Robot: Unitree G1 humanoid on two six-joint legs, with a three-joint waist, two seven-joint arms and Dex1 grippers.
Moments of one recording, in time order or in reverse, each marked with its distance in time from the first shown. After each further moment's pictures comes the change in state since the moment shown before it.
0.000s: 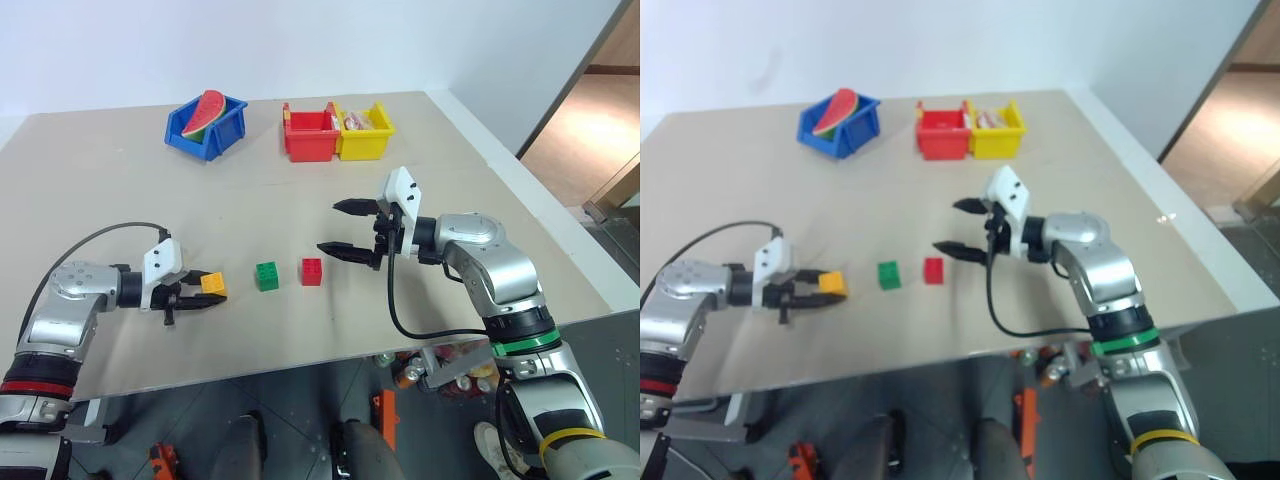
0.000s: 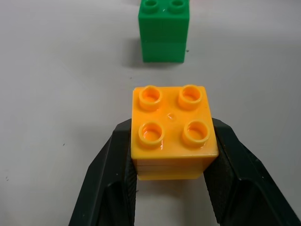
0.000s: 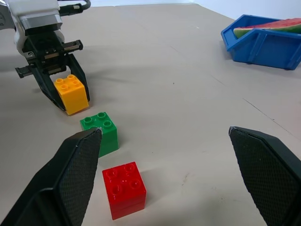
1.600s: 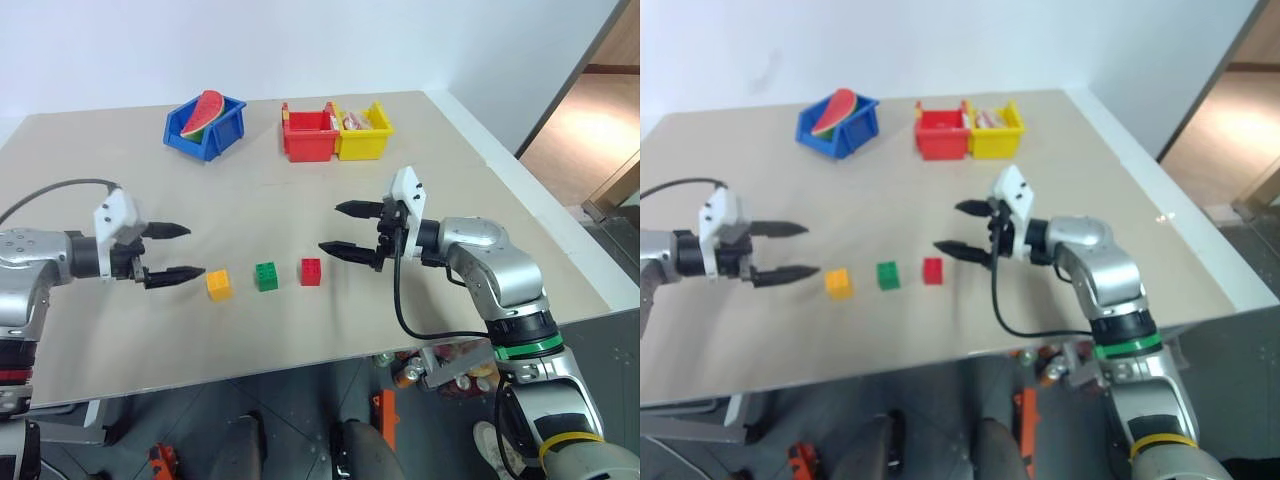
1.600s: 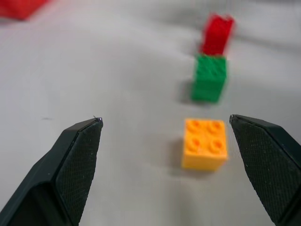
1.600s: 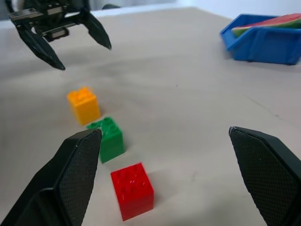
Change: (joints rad) left arm -0.046 0.127 0.186 -0.151 -0.143 0.314 0.086; right arm 0.022 0.003 -0.041 -0.021 0.049 0.049 -0.013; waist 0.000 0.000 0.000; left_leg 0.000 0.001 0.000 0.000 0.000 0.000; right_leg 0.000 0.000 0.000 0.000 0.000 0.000
